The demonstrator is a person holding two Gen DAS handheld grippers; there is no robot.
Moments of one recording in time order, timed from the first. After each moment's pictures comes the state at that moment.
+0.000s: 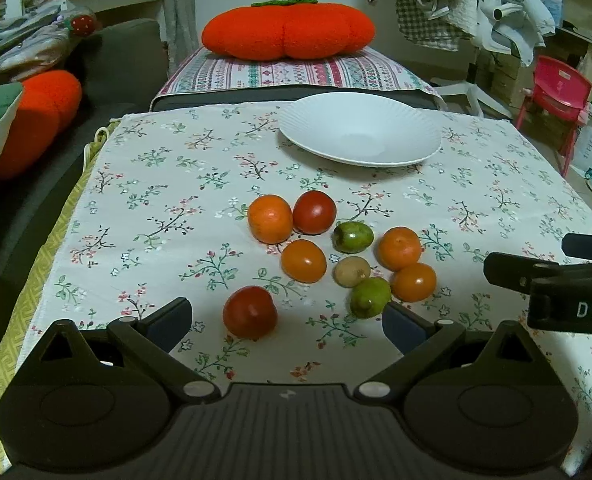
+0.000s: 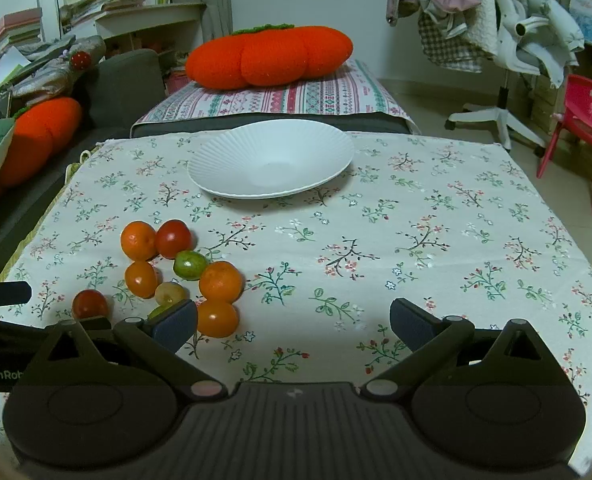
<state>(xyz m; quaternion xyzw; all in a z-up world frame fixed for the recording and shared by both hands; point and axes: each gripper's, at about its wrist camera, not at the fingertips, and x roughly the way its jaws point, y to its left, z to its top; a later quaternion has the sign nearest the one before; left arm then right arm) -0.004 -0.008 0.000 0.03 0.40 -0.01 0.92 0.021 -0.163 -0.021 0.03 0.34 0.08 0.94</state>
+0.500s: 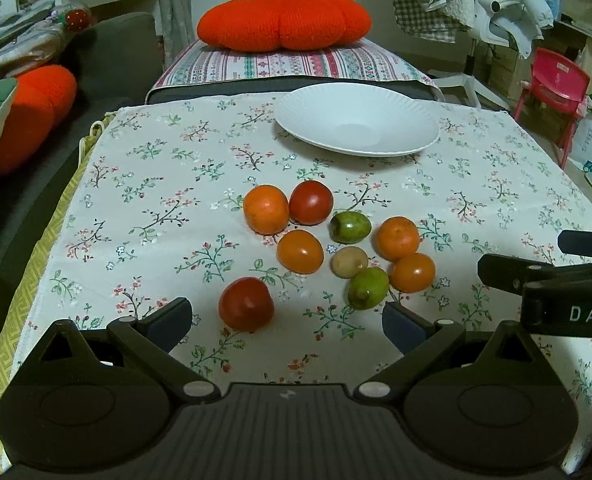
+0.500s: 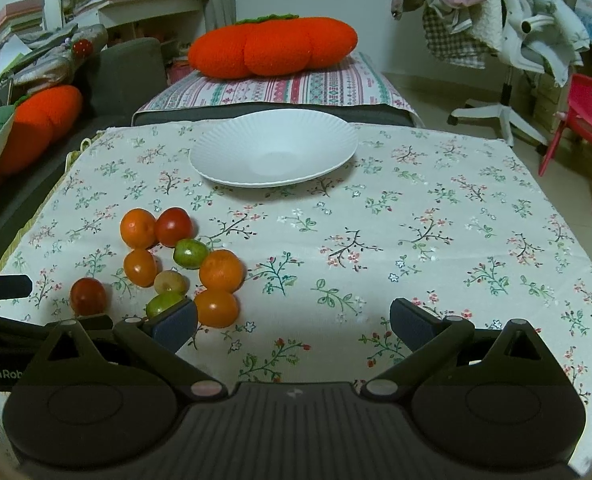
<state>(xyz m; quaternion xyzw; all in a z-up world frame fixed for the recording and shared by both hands) -0.003 -0.010 -0.002 0.04 0.41 -0.02 0.91 0.022 -0.160 -0.024 0.02 0.35 0.09 0.93</state>
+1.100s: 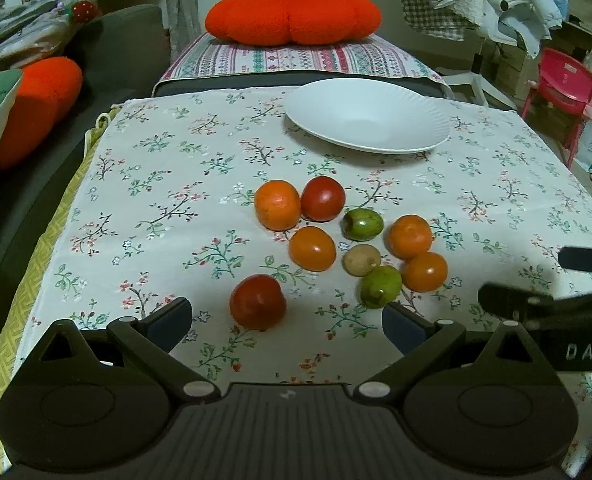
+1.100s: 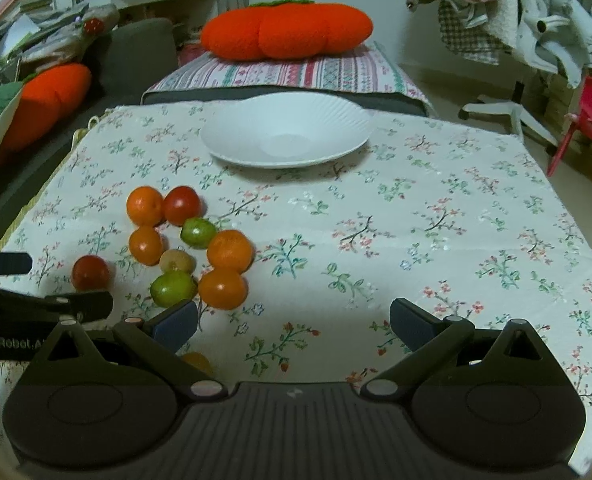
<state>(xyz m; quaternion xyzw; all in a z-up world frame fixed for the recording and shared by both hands) 0.001 -0.004 -0.004 0.03 0.41 -0.01 0.91 0.022 -0.153 -0.032 0.00 0.37 0.10 0.92</state>
